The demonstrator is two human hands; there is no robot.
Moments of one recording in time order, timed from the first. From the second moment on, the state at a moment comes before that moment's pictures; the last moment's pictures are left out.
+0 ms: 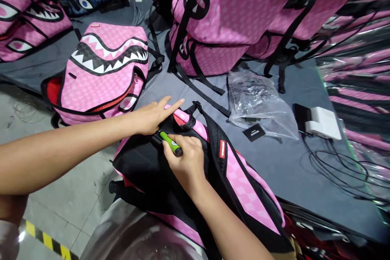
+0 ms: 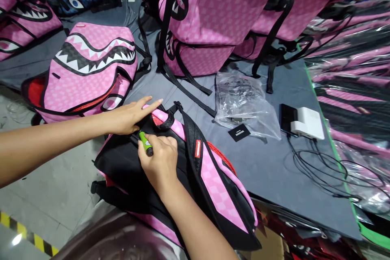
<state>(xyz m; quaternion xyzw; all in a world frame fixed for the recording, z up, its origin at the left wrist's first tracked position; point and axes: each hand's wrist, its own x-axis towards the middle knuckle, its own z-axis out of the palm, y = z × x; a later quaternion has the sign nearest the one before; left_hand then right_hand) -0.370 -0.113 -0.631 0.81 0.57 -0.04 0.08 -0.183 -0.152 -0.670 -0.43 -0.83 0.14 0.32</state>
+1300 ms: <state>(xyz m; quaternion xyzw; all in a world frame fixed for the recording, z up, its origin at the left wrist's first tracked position) -0.371 -0.115 -0.634 0.80 0.59 -0.03 0.11 -0.184 -0.146 -0.657 -0.44 -0.81 0.28 0.28</state>
